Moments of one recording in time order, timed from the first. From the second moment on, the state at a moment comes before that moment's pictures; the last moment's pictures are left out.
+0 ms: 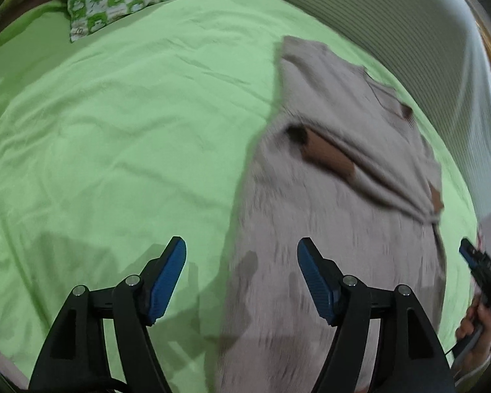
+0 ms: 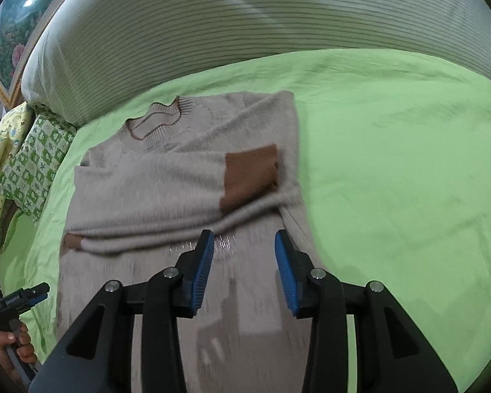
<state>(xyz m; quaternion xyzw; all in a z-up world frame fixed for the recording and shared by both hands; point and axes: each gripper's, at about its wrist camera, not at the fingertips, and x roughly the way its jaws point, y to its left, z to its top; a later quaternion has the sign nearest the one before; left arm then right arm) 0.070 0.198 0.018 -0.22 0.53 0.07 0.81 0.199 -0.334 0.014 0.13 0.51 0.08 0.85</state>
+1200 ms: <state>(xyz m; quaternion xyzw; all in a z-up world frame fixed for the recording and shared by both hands) -0.078 0.133 -0.037 -0.23 0.66 -0.17 0.69 -0.024 -0.397 0.001 0.17 0.57 0.03 0.80</state>
